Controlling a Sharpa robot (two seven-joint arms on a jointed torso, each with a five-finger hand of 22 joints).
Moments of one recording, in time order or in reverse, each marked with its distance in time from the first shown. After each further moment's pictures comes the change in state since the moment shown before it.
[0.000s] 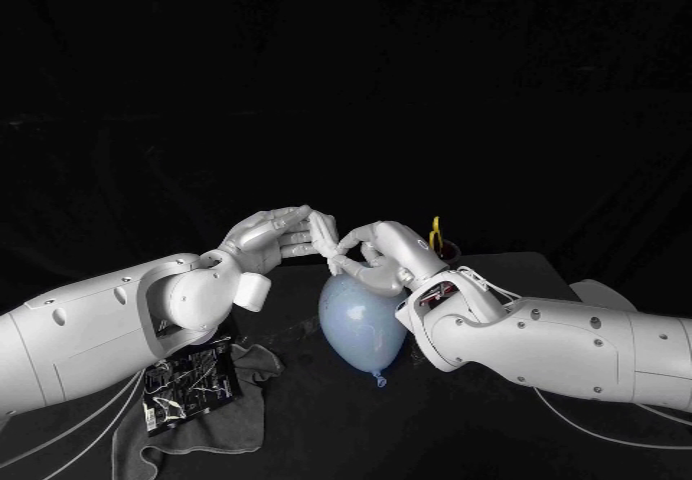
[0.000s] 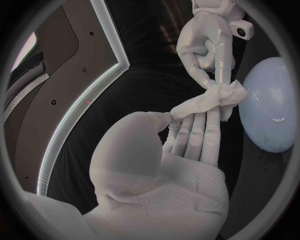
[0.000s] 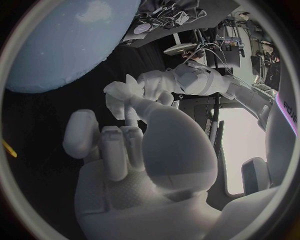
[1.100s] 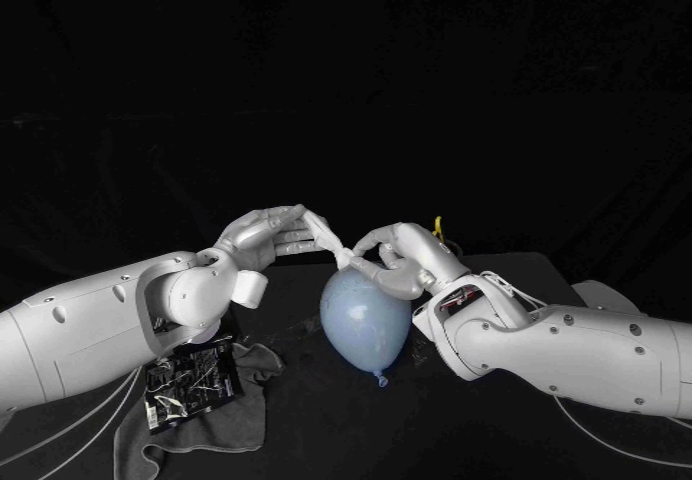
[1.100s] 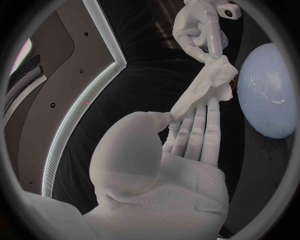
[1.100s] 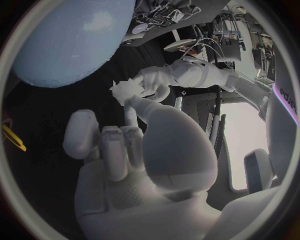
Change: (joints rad) left arm 0.000 -0.005 0.000 -0.022 -0.018 -0.033 0.000; left_hand 0.000 0.000 0.000 0.000 0.000 0.006 0.001 -0.002 0.000 0.007 0.000 0.000 0.000 0.000 0.000 0.000 0.000 -0.001 -0.007 0.000 -0.004 0.000; right arm 0.000 -0.092 0.001 0.090 0.048 -0.003 0.000; right_hand 0.003 -0.004 0.006 0.000 -0.004 -0.002 -0.002 0.000 0.000 0.000 -0.007 0.001 0.000 0.000 0.000 0.000 0.000 -0.001 0.007 0.000 0.005 0.000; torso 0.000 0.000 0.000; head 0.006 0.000
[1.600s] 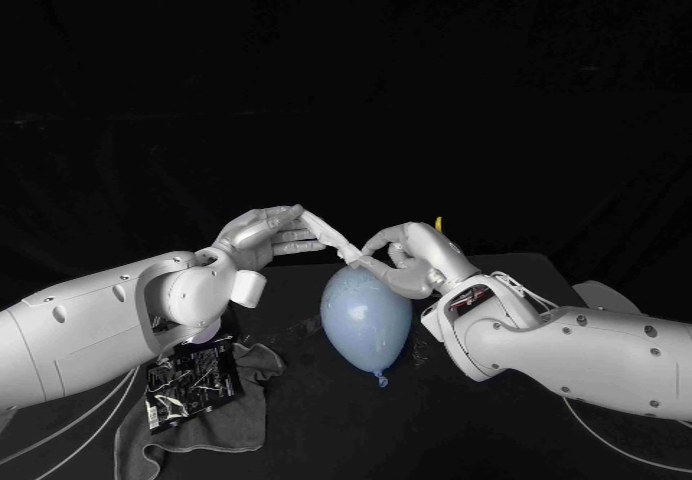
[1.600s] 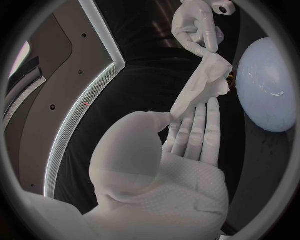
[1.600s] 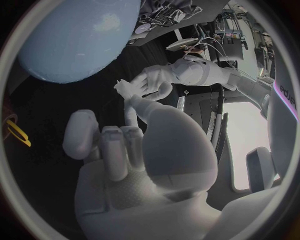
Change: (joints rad) left arm 0.000 -0.003 0.000 -0.010 -0.015 -0.009 0.000; left_hand 0.000 0.000 0.003 0.003 -0.001 0.000 0.000 0.001 0.000 0.000 0.000 0.000 0.000 0.000 0.000 0.000 0.000 0.000 -0.004 0.004 0.000 0.000; right arm 0.001 -0.034 0.001 0.019 0.014 0.004 -0.010; right_hand -0.002 -0.002 0.000 0.000 0.004 -0.001 -0.001 0.000 0.000 0.000 0.000 0.000 0.001 0.000 0.000 -0.002 -0.001 0.000 0.000 0.000 0.000 0.000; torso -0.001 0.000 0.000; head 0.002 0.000
